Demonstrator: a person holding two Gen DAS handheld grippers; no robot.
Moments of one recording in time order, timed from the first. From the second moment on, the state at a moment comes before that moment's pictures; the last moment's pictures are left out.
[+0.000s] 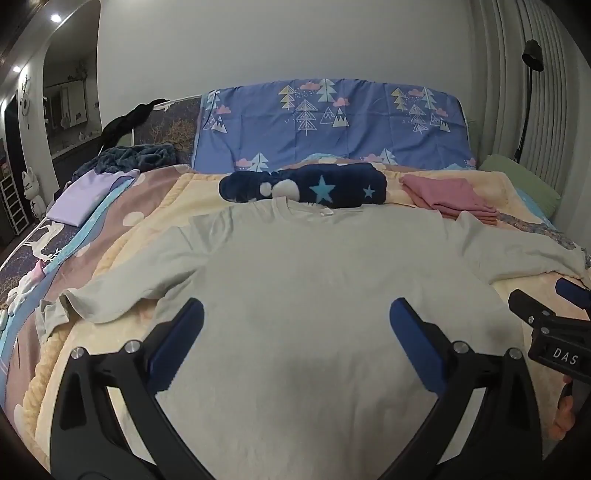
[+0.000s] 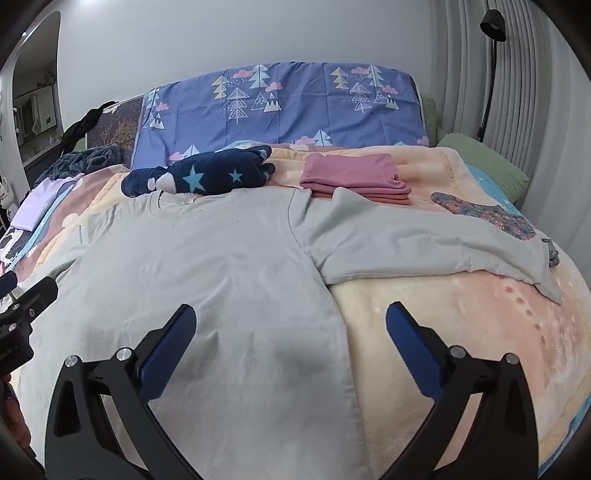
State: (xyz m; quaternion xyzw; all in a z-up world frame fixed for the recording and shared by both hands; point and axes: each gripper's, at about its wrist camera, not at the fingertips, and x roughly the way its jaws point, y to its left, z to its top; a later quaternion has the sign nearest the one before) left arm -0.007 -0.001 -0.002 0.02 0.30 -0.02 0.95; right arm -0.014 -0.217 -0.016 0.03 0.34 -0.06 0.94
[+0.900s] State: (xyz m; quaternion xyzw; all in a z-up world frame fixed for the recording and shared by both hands) left arm -0.011 -0.003 -0.016 -0.01 0.32 -0.06 0.95; right arm -0.015 -0.218 -0.018 0.03 0.35 -0.06 0.93
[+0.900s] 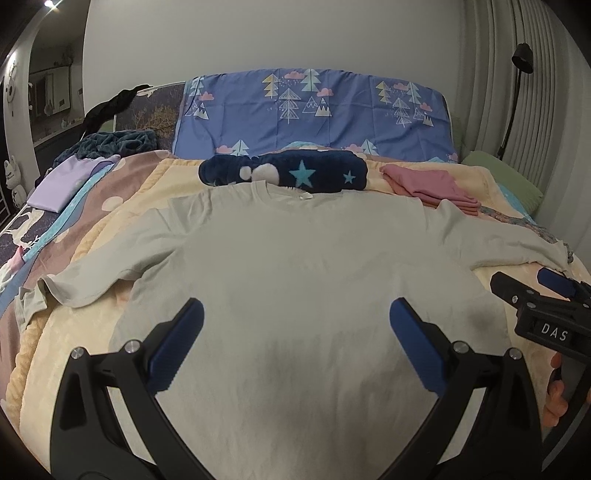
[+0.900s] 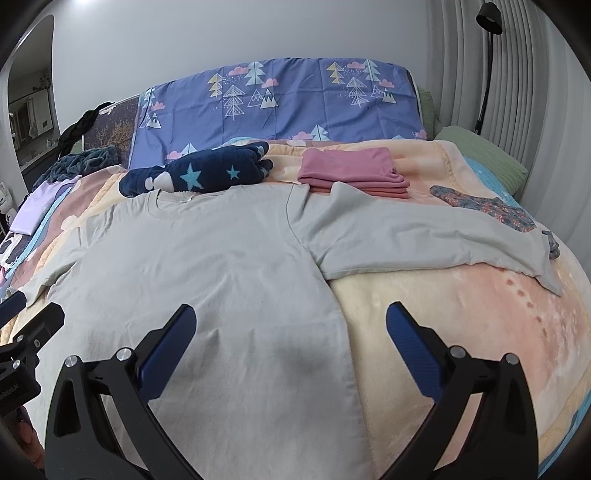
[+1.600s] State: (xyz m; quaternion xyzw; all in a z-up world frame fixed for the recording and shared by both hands) left arm -0.013 -0.009 -0.021 0.00 0.32 -0.09 0.94; right arm -0.015 -0.211 -0.019 0.02 0.34 -0.06 0.94
